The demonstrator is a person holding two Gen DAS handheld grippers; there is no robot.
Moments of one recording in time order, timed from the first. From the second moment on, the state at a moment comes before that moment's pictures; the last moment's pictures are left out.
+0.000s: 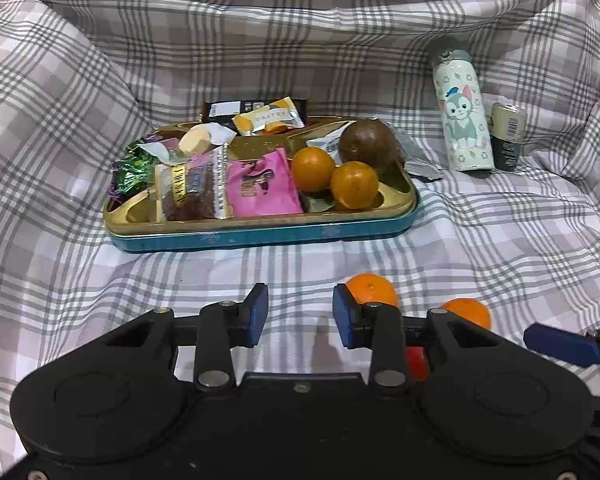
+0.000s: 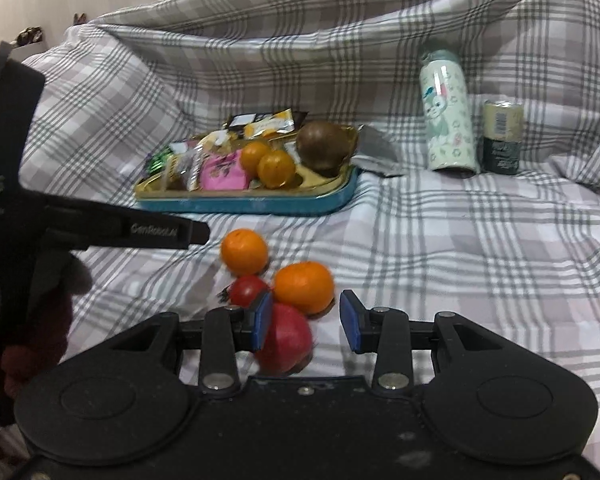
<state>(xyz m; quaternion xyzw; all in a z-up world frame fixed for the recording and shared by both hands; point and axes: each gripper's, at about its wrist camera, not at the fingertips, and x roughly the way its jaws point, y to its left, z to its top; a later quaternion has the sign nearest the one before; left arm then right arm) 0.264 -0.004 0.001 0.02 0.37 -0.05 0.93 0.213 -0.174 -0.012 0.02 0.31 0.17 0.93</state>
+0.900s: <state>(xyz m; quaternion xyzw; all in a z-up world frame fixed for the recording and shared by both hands) 0.256 -0.009 -0.006 0.02 0.36 -0.10 0.93 0.213 -0.150 -0.030 -0.04 0.34 0.17 0.92</state>
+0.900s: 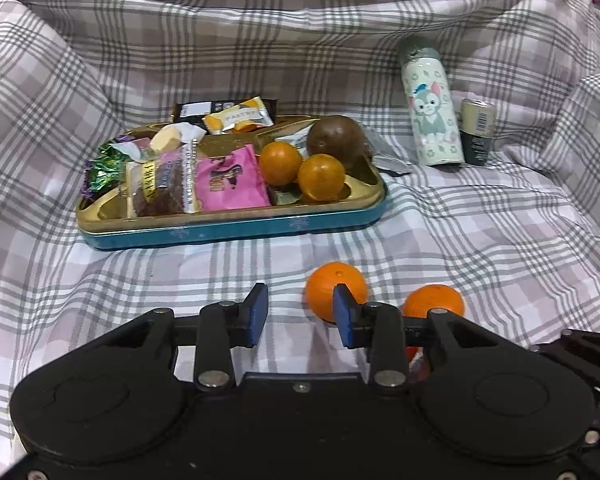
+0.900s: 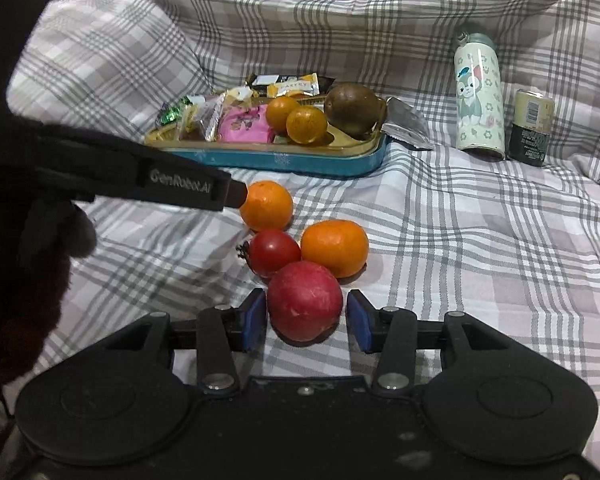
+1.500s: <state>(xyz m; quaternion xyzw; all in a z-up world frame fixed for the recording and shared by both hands) 0.238 -0.020 0.000 0.04 0.35 -0.19 0.92 0.226 -0.206 -0.011 0.03 0.32 0.07 0.94</state>
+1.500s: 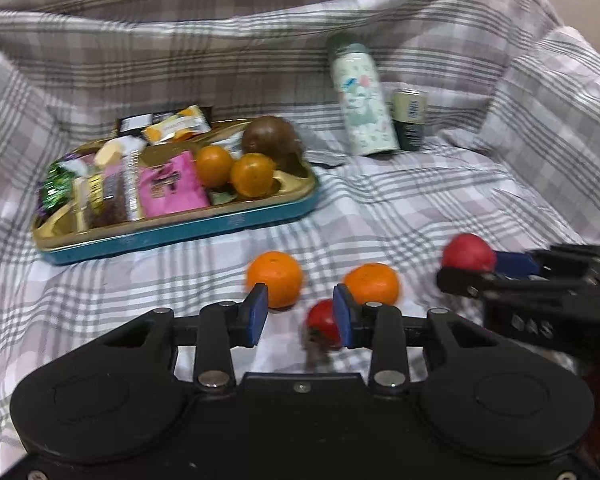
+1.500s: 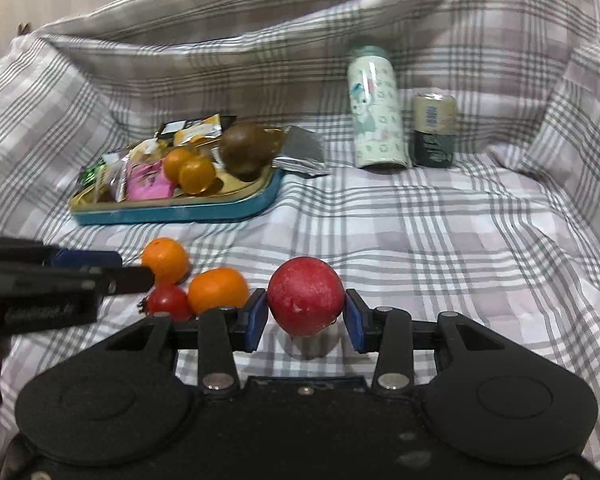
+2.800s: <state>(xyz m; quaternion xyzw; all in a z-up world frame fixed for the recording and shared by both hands) 0.244 -0.041 -0.022 0.06 0.37 -0.18 0.91 0.222 -0.201 -0.009 0.03 0.31 0.09 0.95</state>
